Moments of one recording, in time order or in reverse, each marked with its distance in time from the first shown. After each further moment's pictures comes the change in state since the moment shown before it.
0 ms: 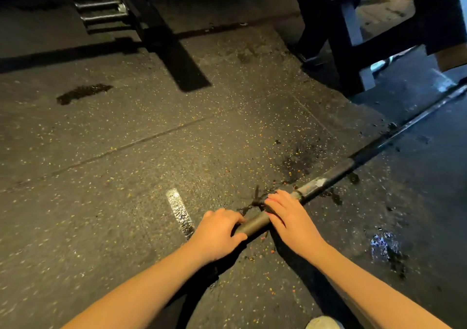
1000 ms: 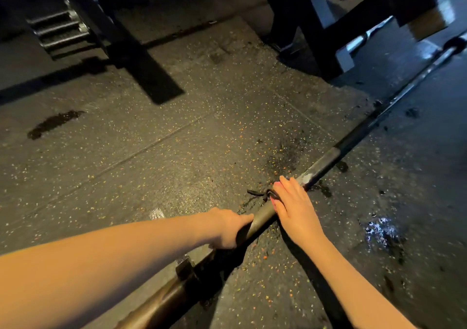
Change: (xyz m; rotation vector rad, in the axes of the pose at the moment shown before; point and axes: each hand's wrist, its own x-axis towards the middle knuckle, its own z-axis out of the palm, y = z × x) left_hand 0.058 0.046 -0.043 0.494 -0.575 0.172; right_hand 0.004 0.028 -0.007 0.057 0.097 0.334
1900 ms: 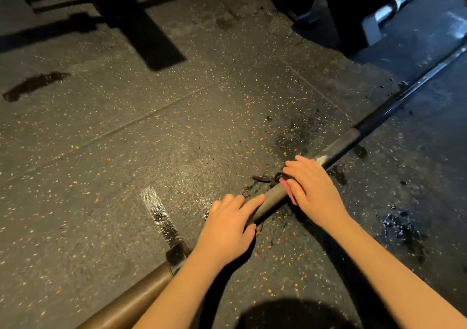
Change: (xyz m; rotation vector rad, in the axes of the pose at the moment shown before) left_hand 0.016 0.023 0.077 -0.400 0.725 -0.116; right_hand 0.019 0.025 -0.006 -0.024 0.101 -0.320
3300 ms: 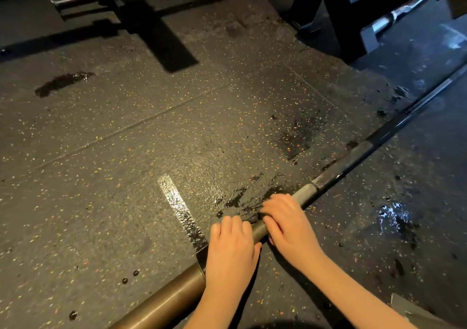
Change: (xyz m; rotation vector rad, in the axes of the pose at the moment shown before) left_hand -0.073 0.033 0.023 0.347 0.233 -0.165; right_hand -0.063 -0.089 0.021 0.158 -0.007 0.010
